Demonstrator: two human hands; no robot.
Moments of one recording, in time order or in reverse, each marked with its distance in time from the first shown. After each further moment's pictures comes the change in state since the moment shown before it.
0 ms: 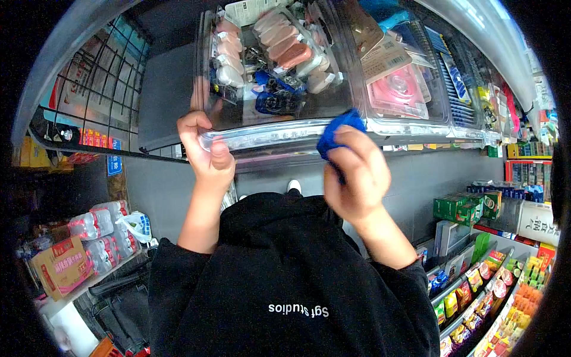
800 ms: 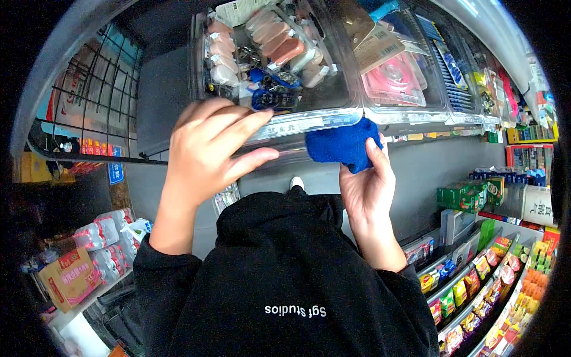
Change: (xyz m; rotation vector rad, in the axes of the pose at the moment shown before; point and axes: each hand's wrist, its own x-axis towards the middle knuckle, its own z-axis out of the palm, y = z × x) left_hand 0.054 0.070 -0.008 0.655 -0.728 0.412; right_hand -0.019 -0.019 -0.007 1.423 0.718 1.301
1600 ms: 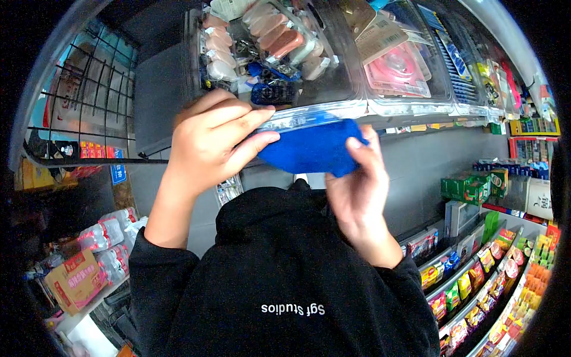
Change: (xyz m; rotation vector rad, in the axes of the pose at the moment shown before) left_hand 0.002 -0.014 0.013 -0.164 0.025 0.076; right_hand -0.010 0.017 0.015 0.000 -0.082 0.063
